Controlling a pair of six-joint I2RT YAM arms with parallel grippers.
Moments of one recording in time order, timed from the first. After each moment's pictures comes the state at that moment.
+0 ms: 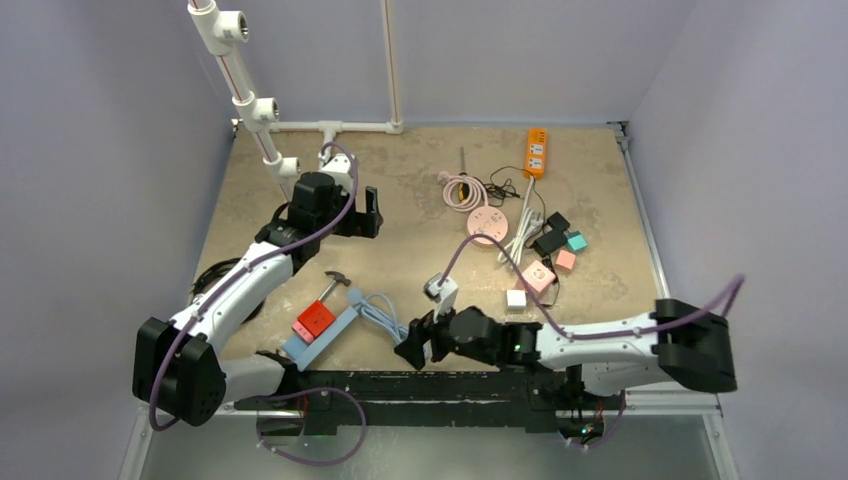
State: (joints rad) left arm -0.39 1.24 0.92 -0.25 0.02 -0.23; right arm 1.30 1.14 0.45 0.32 0.20 0.63
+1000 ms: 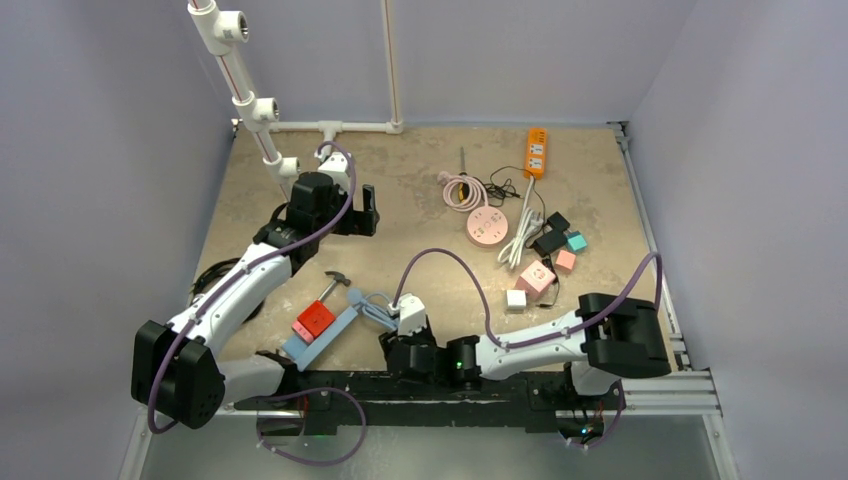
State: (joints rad) left arm -0.39 1.22 0.92 -0.25 -0.03 -0.23; right arm 1.55 1.59 0.82 -0.07 0.62 0.86
